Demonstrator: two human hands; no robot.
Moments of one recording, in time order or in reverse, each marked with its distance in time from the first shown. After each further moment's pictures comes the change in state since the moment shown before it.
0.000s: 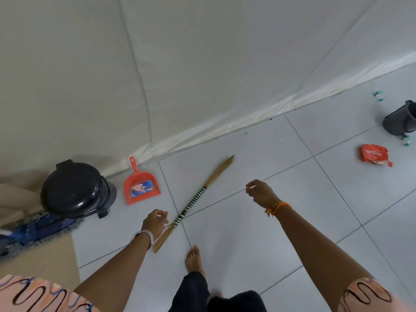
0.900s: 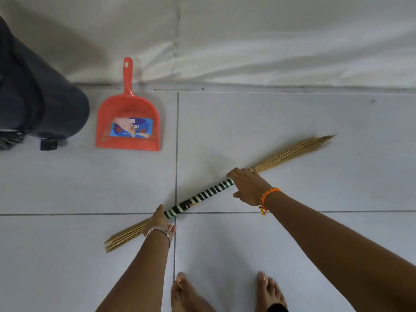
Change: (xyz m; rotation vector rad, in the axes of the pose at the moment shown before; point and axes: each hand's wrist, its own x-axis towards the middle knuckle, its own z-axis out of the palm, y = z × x) left_hand 0.429 -0.230 0.250 -1.346 0.421 -0.910; right_hand 0.501 0.176 0.342 -1.166 -0.474 -0.834
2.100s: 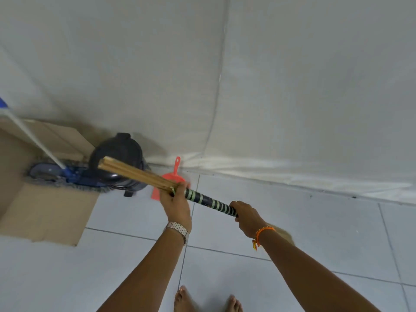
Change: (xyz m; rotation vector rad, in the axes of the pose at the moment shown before) left_hand -0.550 0.059 -0.062 -0.312 -0.416 0.954; right_hand -0.276 -0.112 -0.352 0.272 0.220 0.021
